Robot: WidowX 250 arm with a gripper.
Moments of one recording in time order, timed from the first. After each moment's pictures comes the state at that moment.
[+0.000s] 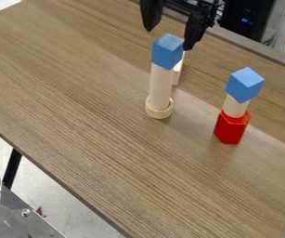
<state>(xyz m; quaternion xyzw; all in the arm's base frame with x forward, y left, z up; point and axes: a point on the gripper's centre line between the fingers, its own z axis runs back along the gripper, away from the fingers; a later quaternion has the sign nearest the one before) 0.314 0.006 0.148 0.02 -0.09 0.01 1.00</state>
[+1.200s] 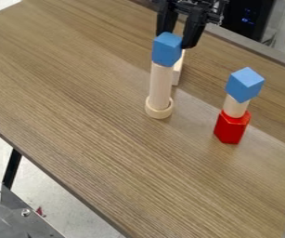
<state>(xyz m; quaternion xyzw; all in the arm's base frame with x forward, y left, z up) 0.333 0.011 0.125 -0.03 0.18 0.00 0.98</state>
